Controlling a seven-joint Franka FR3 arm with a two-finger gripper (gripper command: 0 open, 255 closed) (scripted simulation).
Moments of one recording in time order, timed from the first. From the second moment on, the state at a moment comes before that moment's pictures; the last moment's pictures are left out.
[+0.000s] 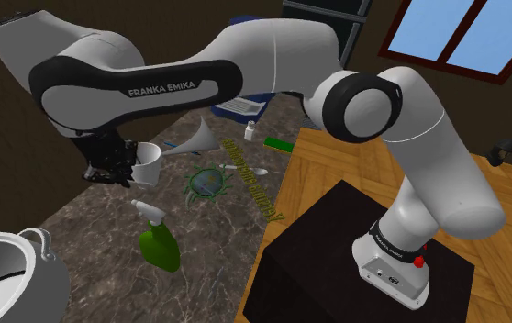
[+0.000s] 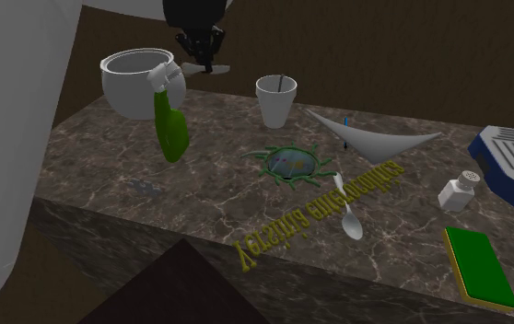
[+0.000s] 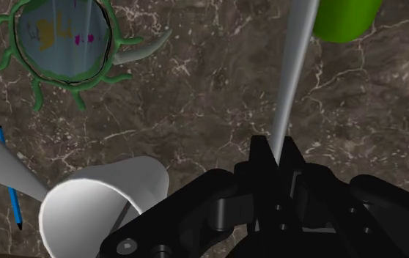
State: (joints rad) arm 0.58 0.91 0.38 -0.89 -0.38 1.56 0.50
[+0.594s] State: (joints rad) arm 0.56 0.93 0.38 -0.98 -0.39 1.66 0.52
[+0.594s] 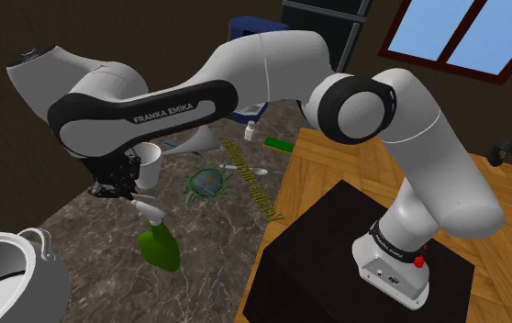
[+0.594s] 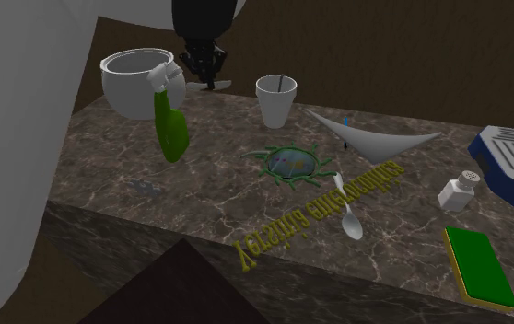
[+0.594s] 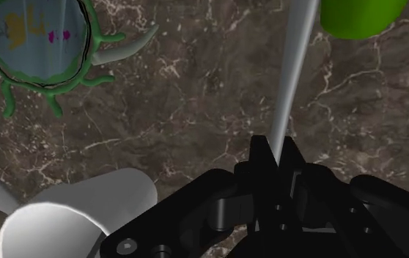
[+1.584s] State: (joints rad) arm 0.56 1.01 0.36 -1.05 -0.41 1.80 0.55
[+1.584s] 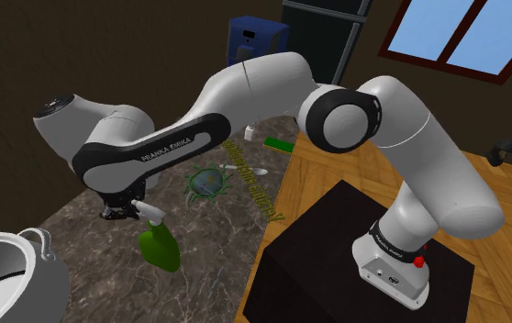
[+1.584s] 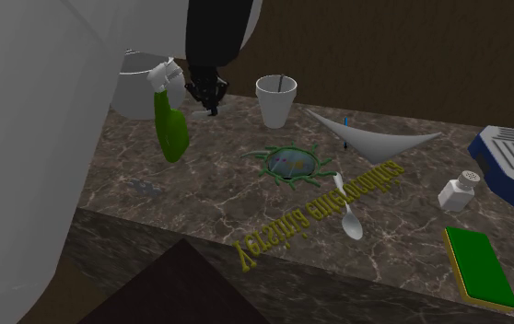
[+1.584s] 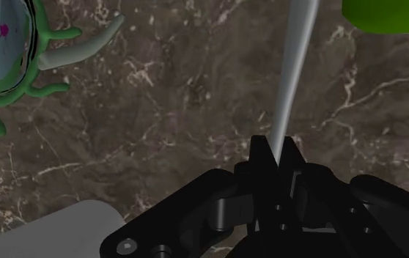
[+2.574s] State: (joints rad) arm 0.56 1.07 0.35 -1.04 -0.42 1.86 0.55
